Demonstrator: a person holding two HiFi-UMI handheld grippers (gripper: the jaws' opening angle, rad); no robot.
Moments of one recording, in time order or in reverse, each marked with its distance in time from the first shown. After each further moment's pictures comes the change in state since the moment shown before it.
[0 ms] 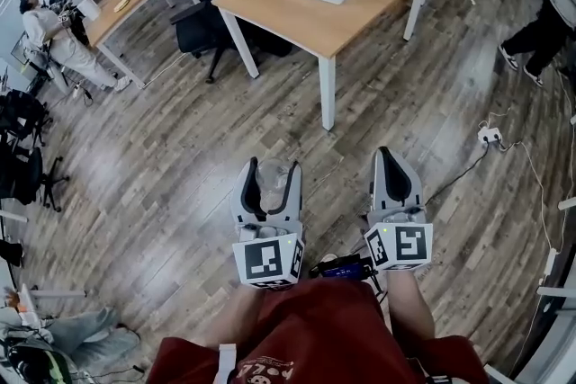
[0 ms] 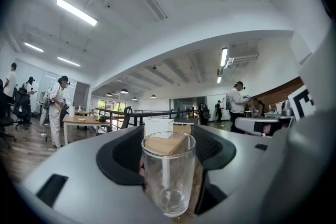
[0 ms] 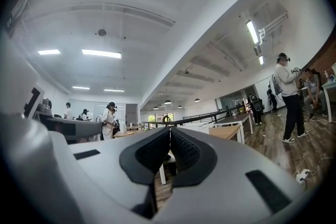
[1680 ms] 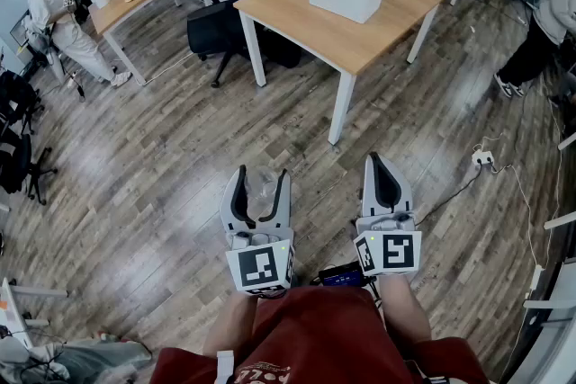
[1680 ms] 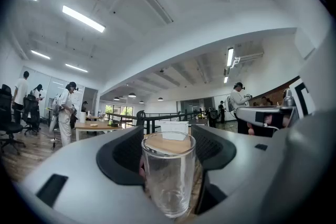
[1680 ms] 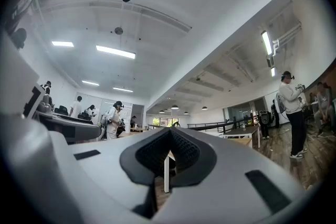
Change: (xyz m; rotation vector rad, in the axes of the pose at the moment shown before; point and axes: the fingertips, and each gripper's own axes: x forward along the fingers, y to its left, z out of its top) left arm -0.039 0.124 0.014 0.027 -0.027 0.086; right arm 0.040 0.127 0.019 -0.116 -0.060 0.069
